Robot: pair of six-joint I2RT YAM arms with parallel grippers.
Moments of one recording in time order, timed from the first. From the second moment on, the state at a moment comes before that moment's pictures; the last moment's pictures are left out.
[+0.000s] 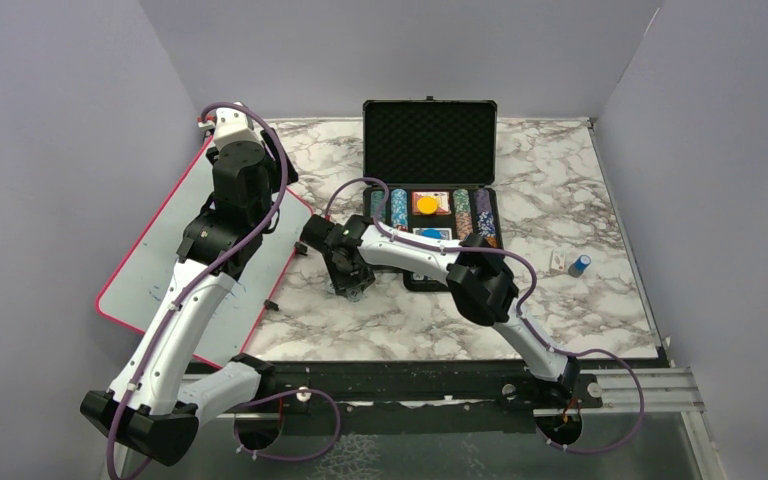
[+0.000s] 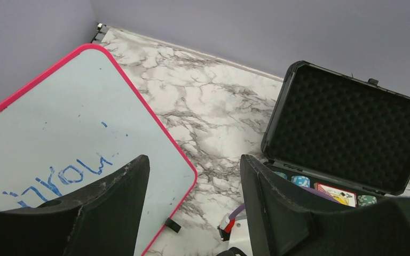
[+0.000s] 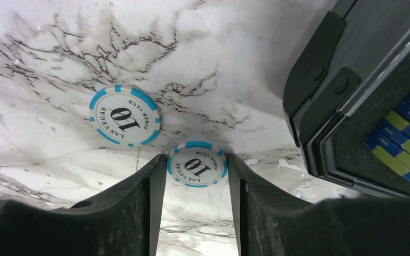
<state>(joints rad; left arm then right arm) -0.37 1.05 1.26 -0.45 -0.52 -0.35 1.07 2.36 2.02 -0.99 0.16 0.66</state>
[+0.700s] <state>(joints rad) -0.37 1.05 1.26 -0.45 -0.52 -0.35 1.07 2.36 2.09 -1.00 0.17 0.66</state>
